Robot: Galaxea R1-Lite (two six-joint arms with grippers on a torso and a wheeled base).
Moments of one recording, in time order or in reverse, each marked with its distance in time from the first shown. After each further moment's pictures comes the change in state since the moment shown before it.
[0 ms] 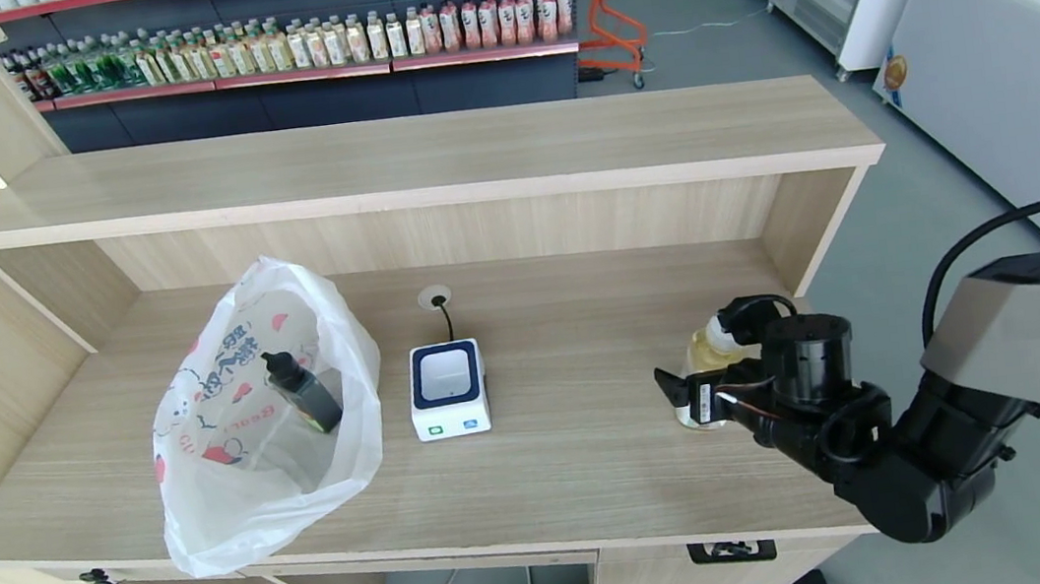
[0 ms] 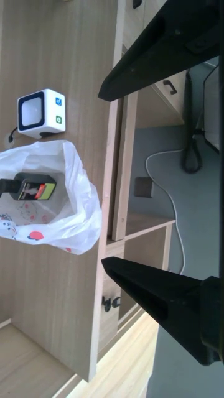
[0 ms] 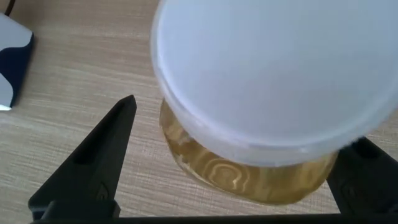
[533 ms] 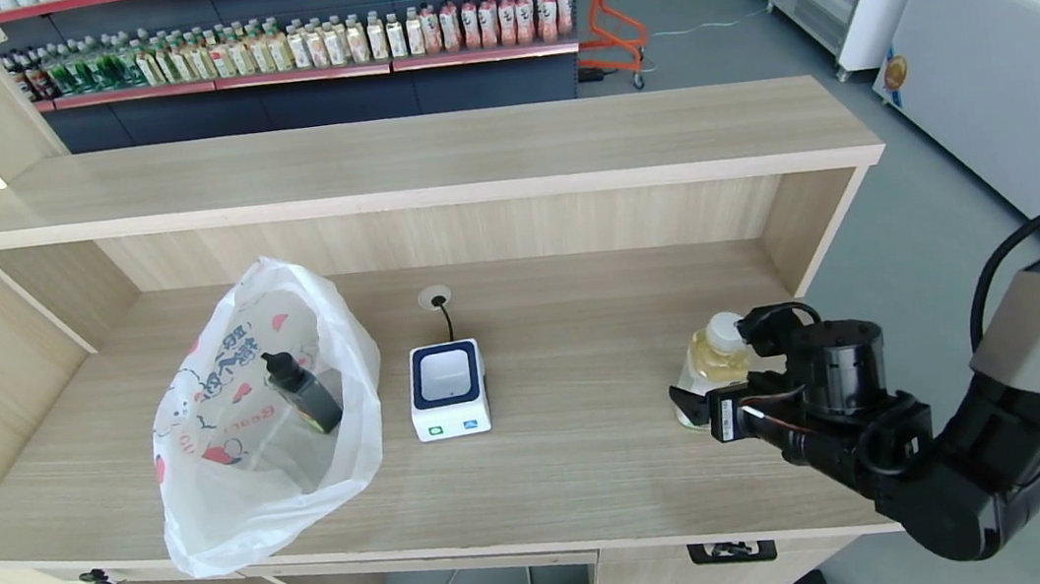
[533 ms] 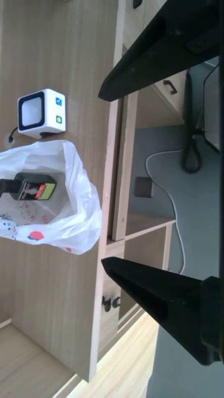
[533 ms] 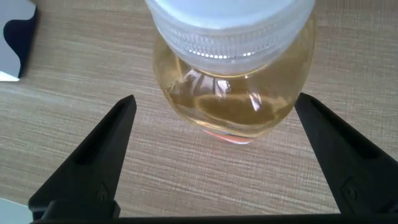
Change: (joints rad) left arm 0.000 0.000 0.000 0.000 0.000 0.000; right arm -0.009 -0.077 0.106 0.037 0.039 0.010
